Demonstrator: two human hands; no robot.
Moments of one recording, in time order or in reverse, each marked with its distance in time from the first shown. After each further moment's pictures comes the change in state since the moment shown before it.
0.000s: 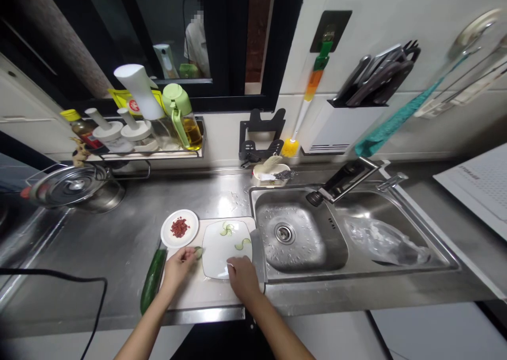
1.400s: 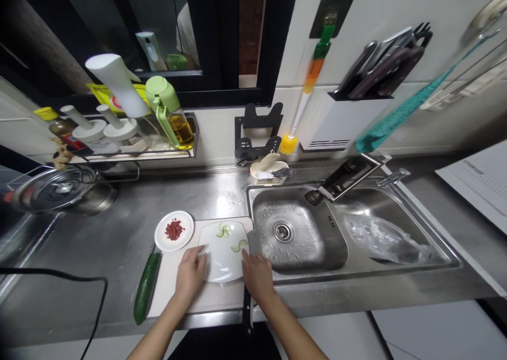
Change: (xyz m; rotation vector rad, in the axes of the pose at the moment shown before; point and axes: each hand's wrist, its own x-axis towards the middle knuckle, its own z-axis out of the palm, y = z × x) left_hand -0.011 0.011 0.043 0.282 0.060 0.368; right_hand 0.003 0.036 -0.024 -0.323 -0.096 0.121
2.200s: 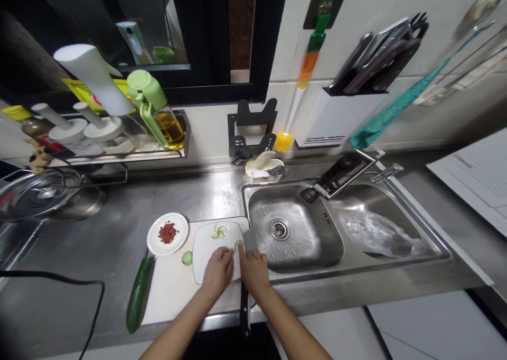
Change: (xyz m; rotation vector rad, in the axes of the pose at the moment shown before) left_hand 0.000 0.038 0.071 0.115 -0.145 0.367; right_hand 0.015 0.004 0.008 -0.142 -0.017 -0.020
